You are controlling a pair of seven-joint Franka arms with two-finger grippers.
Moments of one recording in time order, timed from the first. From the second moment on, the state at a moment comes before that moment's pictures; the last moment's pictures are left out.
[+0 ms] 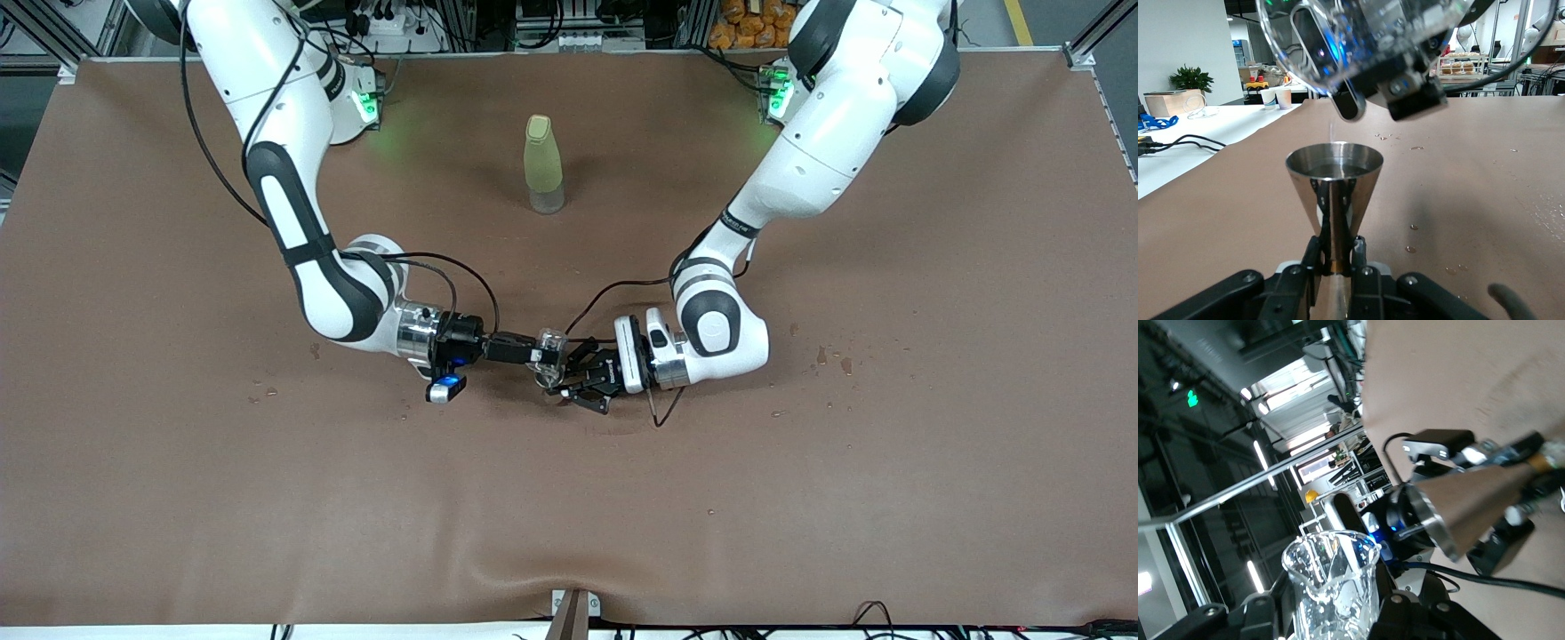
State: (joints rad) left arm -0.37 0.97 -0.23 -1.44 -1.79 2.31 2.51; right arm 0.45 0.65 -0.03 -1.76 2.03 1.96 -0.56
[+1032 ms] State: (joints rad) left arm -0.10 0.88 -0.22 -1.55 -1.53 2.14 2.52; right arm -0.19 0.65 -0.06 -1.65 1.23 1.61 -1.87
